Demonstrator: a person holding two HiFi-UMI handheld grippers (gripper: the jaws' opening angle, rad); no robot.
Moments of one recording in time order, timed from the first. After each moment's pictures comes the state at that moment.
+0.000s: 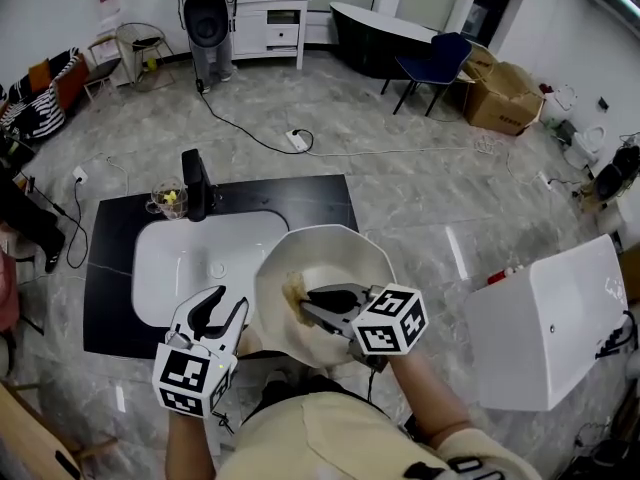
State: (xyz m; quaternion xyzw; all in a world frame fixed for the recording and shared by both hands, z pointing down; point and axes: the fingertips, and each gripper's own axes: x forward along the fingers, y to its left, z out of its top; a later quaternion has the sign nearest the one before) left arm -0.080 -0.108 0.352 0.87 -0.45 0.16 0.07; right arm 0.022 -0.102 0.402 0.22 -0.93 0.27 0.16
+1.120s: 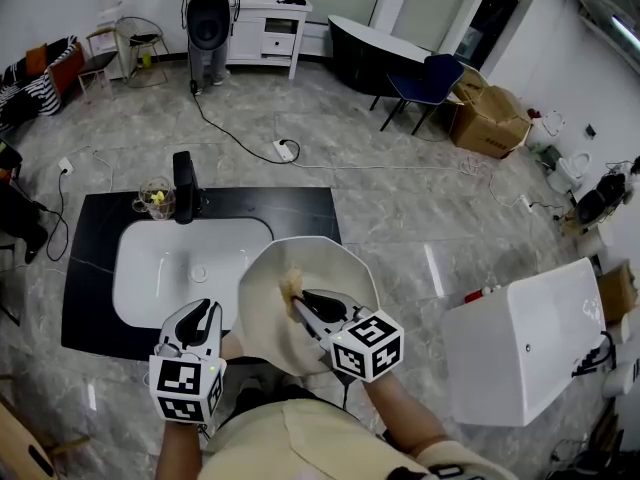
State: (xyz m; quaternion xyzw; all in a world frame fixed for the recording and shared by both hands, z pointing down) left arm -0.100 -0.107 0.369 0.82 -0.54 0.16 0.11; right arm 0.041 -0.123 0.397 0.36 -0.90 0.20 0.14
